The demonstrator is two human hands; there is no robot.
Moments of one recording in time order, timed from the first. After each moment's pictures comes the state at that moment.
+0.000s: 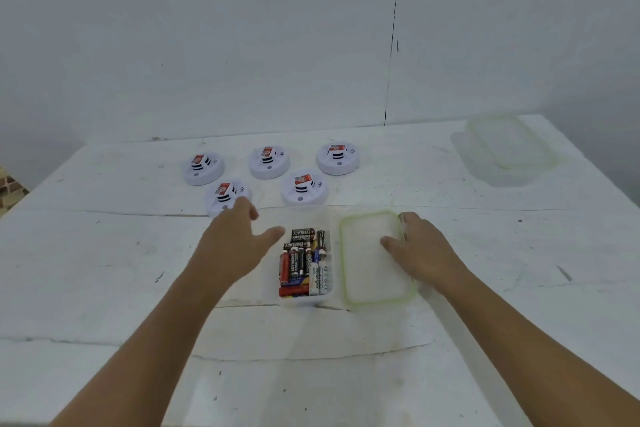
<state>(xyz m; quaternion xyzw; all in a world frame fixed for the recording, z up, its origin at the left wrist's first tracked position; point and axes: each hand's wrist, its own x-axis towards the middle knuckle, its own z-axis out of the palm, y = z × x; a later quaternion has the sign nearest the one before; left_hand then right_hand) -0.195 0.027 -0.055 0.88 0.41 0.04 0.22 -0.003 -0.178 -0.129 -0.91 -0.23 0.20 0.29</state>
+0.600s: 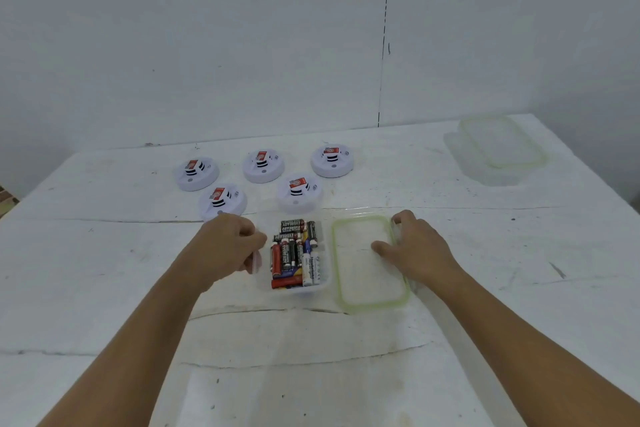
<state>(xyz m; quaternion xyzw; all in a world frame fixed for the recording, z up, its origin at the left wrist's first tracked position) -0.198 0.052 -0.059 0.86 0.38 0.01 0.35 -0.001 -0.179 -0.130 -0.92 -0.24 0.17 0.26</state>
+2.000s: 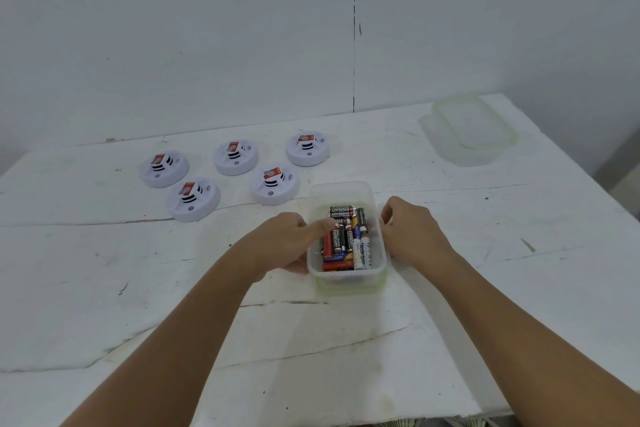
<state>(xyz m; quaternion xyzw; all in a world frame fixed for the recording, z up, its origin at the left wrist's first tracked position) -0.127 -0.016 -0.079 0.81 0.32 -0.11 0.48 0.002 -0.196 -0.121 -0.92 -0.19 0.16 0.31</state>
